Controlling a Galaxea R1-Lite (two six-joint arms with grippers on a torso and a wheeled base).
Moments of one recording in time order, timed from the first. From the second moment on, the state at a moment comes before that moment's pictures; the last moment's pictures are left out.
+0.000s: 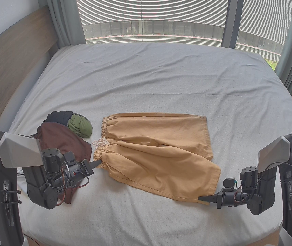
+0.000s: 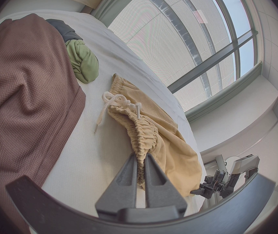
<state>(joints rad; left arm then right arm) -0.14 2.39 -0.53 -1.54 -0.45 -0.63 0.14 2.59 -0.40 -1.54 0.90 0.19</state>
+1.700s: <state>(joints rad) -0.07 2.38 -0.23 -1.54 -0.48 -0.46 0.06 2.51 -0.17 -1.54 0.90 0.16</state>
